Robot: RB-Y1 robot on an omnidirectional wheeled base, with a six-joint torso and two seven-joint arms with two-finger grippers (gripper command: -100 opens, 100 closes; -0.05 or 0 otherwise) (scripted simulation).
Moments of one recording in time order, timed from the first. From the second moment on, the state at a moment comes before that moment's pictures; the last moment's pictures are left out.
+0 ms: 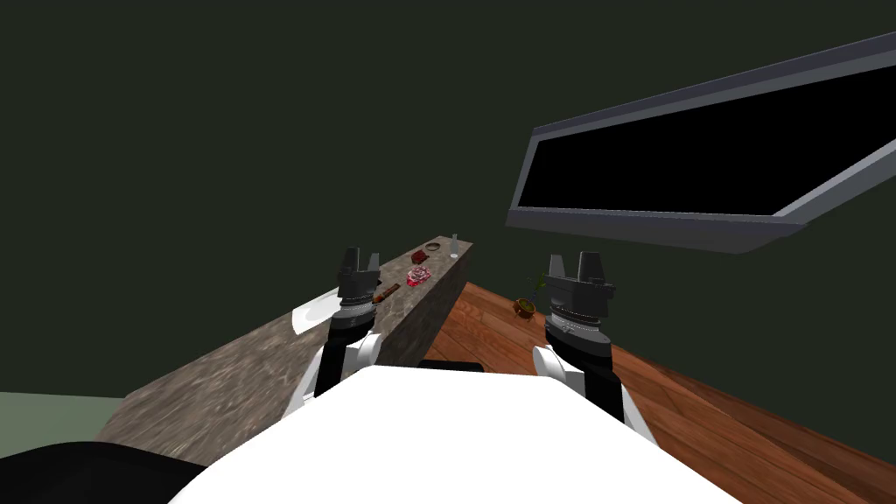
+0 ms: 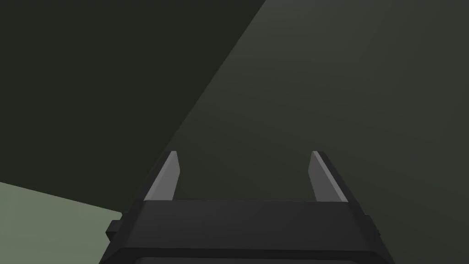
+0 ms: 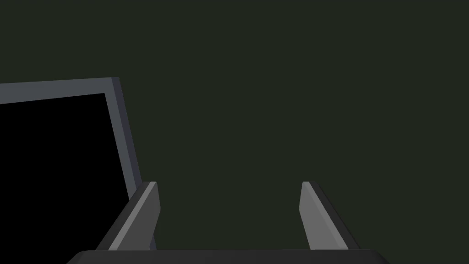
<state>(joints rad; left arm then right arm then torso) 0.47 0.03 0.05 -2.30 -0.08 -0.59 0.03 0.52 0.03 -0.07 -2.37 0.09 -0.65 -0.03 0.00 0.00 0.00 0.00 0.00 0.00</state>
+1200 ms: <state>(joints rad) 0.45 0.33 0.12 -2.22 0.14 -0.36 0.18 0.52 0.03 -0.07 -2.37 0.09 -0.65 -0.03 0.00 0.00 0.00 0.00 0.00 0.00</state>
